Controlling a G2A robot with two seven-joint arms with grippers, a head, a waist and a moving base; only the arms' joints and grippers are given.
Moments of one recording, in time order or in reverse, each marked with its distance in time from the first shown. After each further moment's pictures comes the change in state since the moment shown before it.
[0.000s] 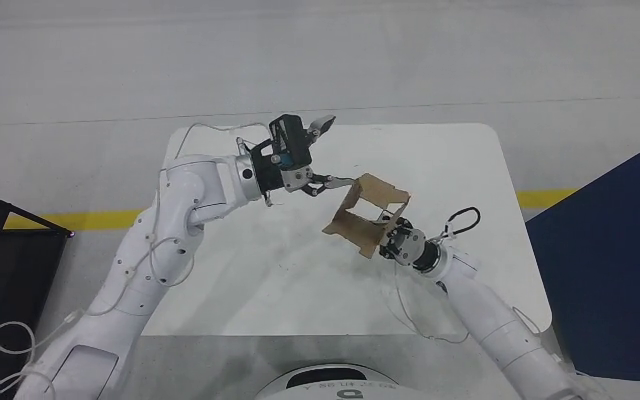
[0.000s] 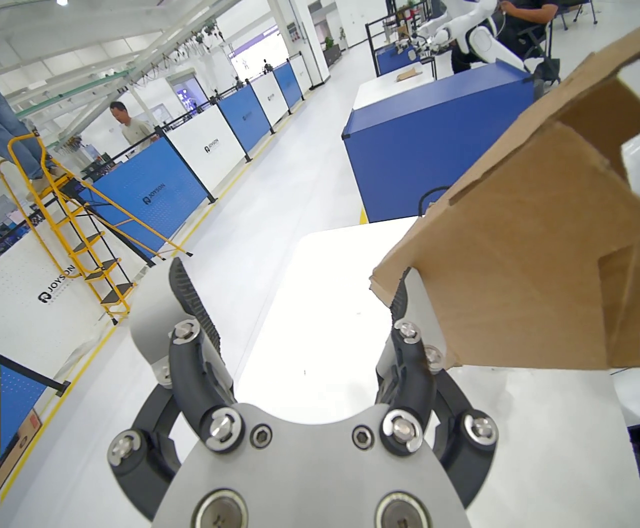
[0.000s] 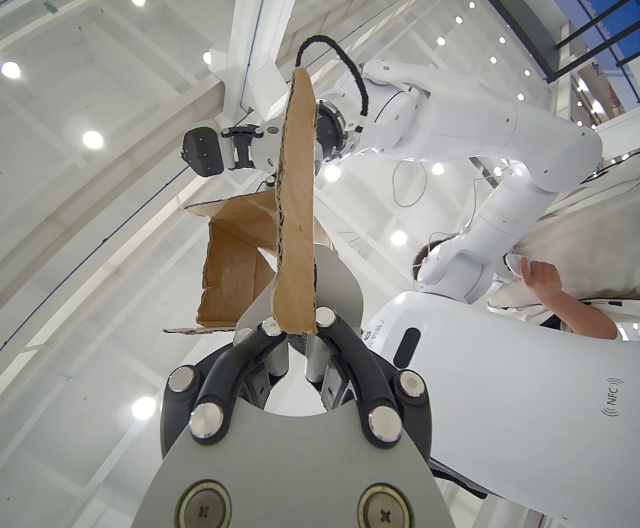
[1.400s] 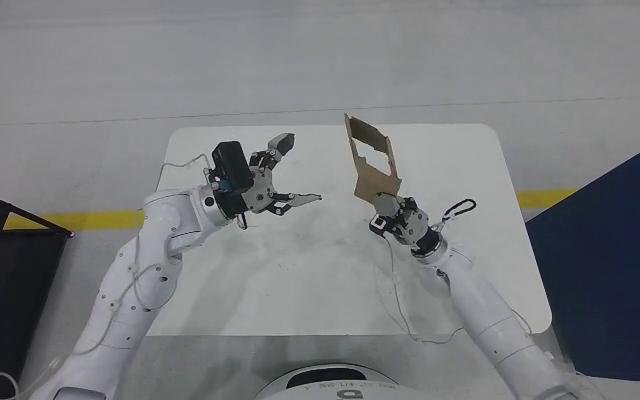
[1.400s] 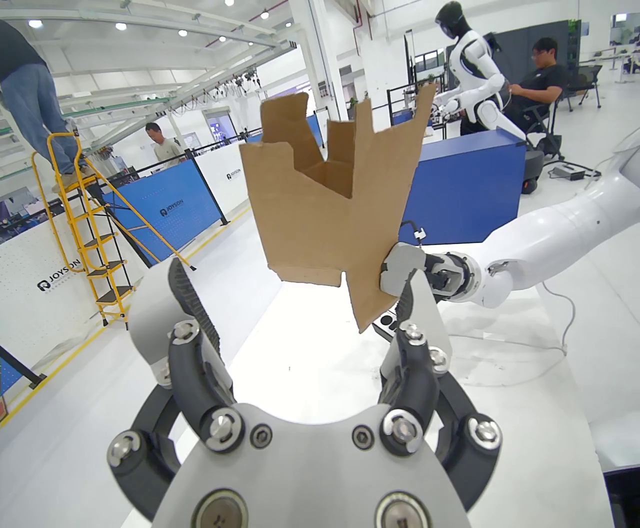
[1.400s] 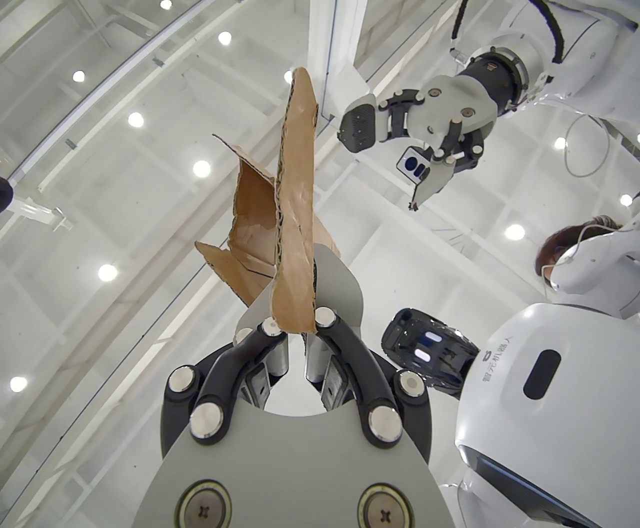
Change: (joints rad) left arm 0.249 0.038 -0.178 -0.019 0.056 -0.015 0.296; right arm 0.015 -0.041 0.019 0.015 0.340 0.163 -0.233
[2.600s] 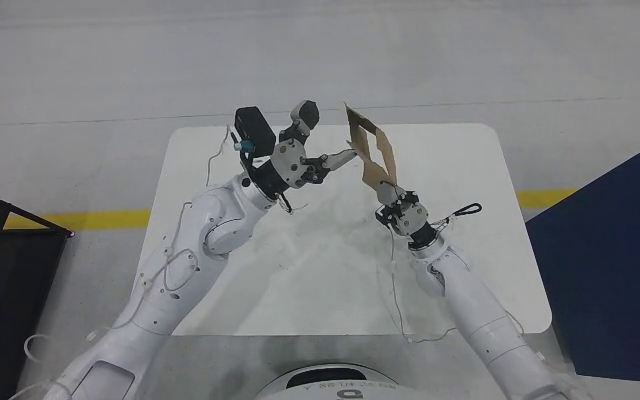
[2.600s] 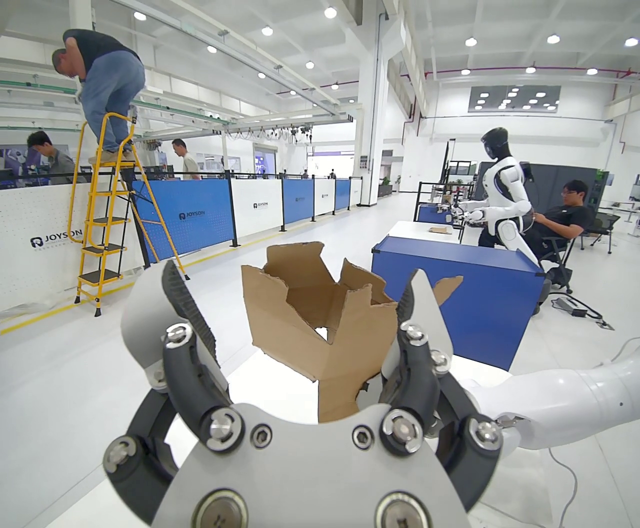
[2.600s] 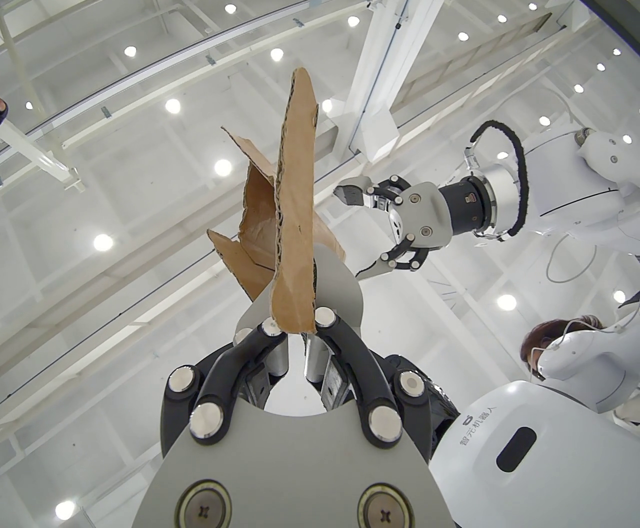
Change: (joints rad) left arm -0.128 -0.098 0.209 0.053 -0.317 0.325 -0.062; right arm -0.004 -0.047 0.033 0.027 -0.028 -0.212 -0.047
